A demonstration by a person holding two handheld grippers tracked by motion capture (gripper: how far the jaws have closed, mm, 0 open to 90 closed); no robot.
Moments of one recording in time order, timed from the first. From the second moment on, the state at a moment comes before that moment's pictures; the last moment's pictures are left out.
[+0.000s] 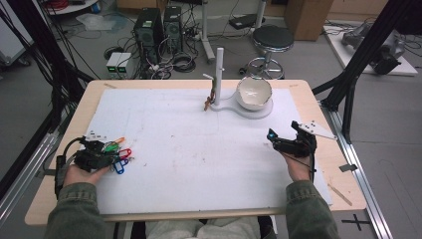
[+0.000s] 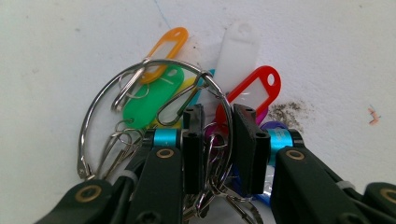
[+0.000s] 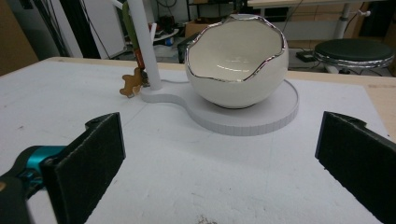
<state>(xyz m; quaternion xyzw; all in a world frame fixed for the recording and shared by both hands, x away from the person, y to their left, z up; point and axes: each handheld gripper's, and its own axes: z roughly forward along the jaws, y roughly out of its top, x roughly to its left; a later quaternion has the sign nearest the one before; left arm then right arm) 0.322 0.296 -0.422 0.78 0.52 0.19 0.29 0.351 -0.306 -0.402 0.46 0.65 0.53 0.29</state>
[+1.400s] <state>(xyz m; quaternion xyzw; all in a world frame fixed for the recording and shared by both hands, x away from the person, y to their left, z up) 0.344 0.270 -0.359 0.78 0.47 0.20 0.35 0.350 -0.307 -0.402 0.46 0.65 0.53 0.30</state>
